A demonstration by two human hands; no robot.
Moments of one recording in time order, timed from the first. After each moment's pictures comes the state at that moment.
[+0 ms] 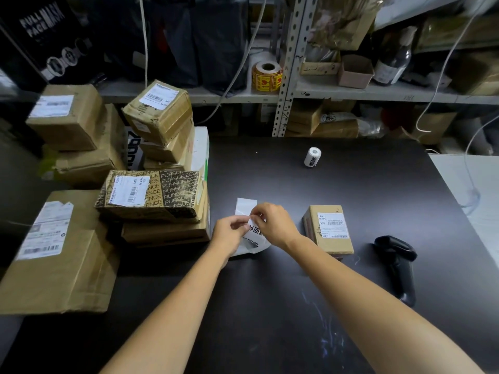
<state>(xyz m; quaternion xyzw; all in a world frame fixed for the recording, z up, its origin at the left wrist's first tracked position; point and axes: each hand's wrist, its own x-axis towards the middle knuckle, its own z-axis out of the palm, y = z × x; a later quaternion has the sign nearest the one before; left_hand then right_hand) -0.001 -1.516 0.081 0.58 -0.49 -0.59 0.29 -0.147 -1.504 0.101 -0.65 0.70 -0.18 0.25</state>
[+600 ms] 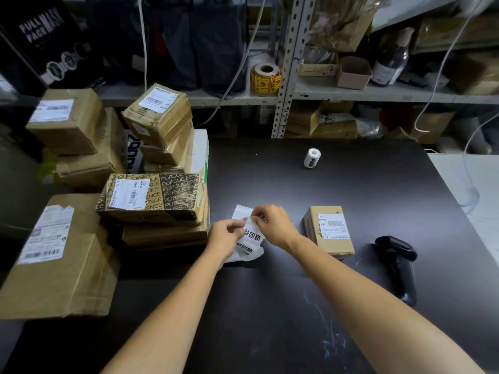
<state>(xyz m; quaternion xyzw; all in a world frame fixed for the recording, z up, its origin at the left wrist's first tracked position) 0.009 -1.518 0.080 0.60 -0.50 -0.57 0.26 -0.146 -1.507 0.105 -0.61 0.71 -0.19 0.29</state>
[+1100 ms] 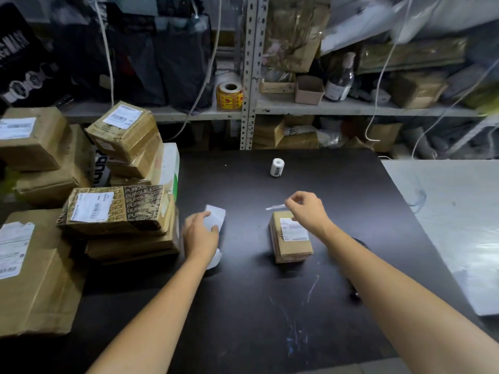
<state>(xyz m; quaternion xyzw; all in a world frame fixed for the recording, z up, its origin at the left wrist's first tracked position) -0.029 -1.509 0.107 0.68 -0.61 -0.32 0.27 -0.285 -1.463 0.167 -0.42 0.79 -0.33 0.31</state>
